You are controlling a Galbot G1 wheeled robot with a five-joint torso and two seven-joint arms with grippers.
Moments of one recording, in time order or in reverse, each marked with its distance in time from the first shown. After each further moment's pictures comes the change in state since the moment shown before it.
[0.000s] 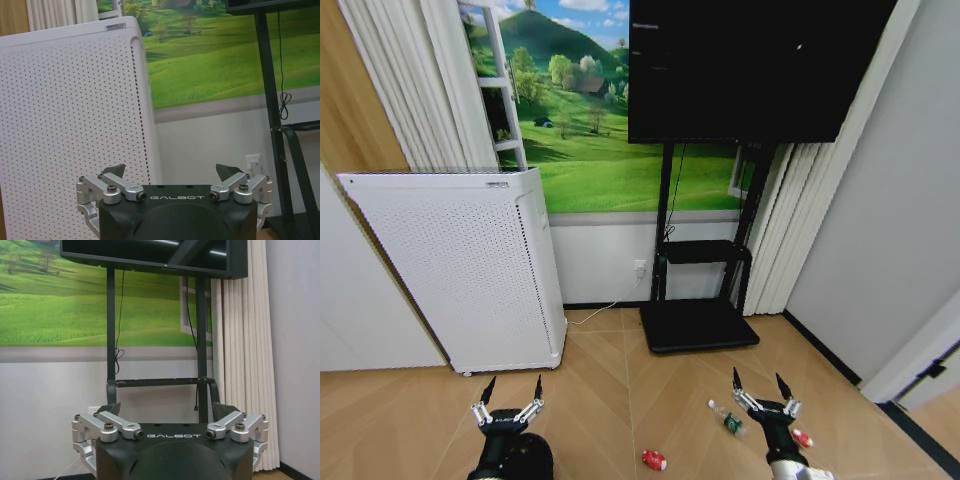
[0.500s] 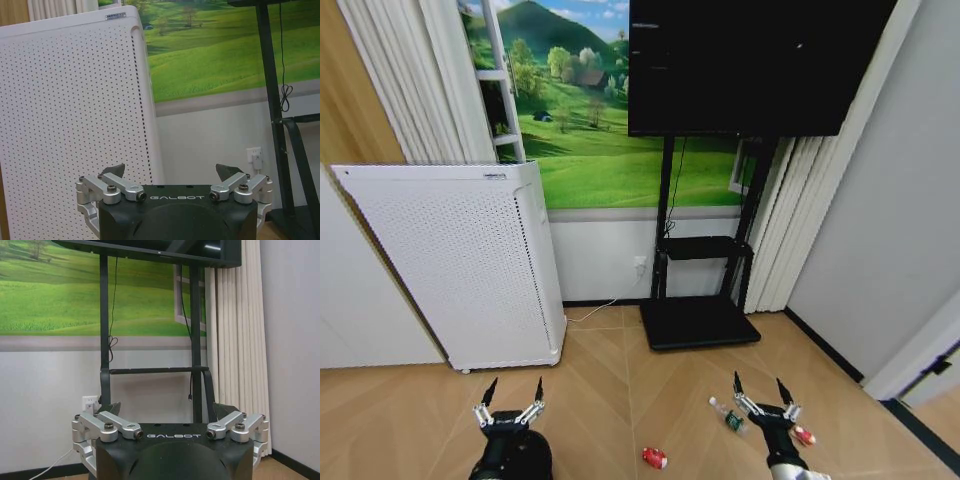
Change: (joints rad) left arm -0.001 0.002 -0.005 0.011 -0.004 -0.001 -0.001; right arm 0.008 0.006 0.004 -0.043 0.000 0.018 0.005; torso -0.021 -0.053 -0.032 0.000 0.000
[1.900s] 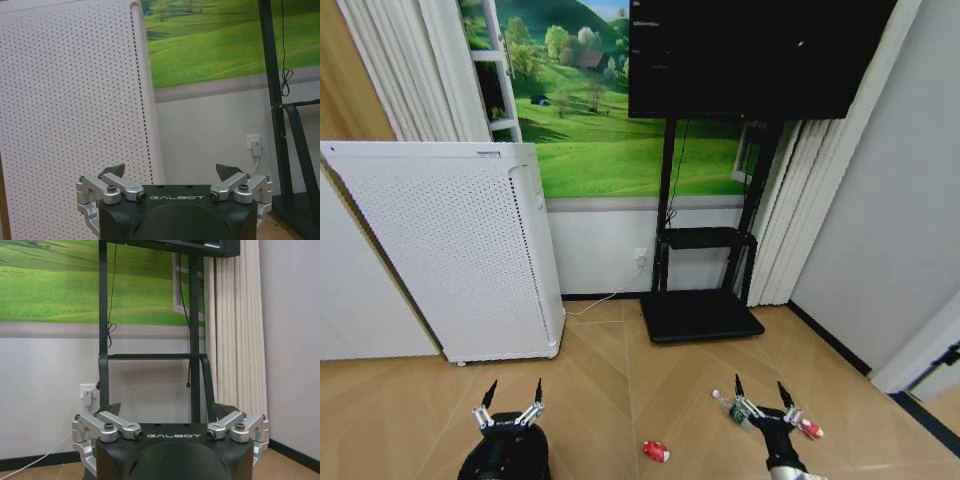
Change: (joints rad) left arm -0.005 -0.001 0.001 0.016 -0.005 -0.002 -0.004; right arm 0.004 0.014 0.000 -0.023 -0.016 0.020 0.005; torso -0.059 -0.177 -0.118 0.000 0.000
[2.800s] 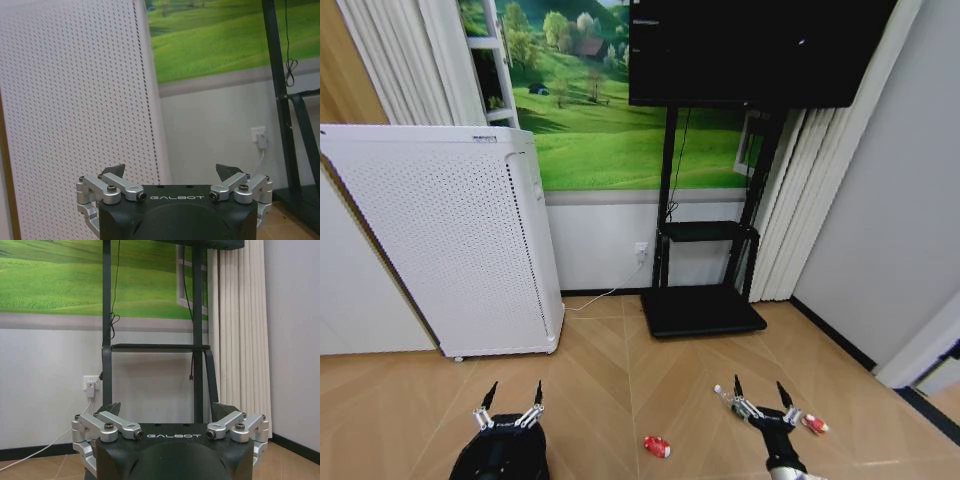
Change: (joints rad) left arm 0.003 0.004 -0.001 0.006 0.009 0.003 0.000; right arm -0.003 -0.006 0.000 0.000 0.000 0.000 -0.003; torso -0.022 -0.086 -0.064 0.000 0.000
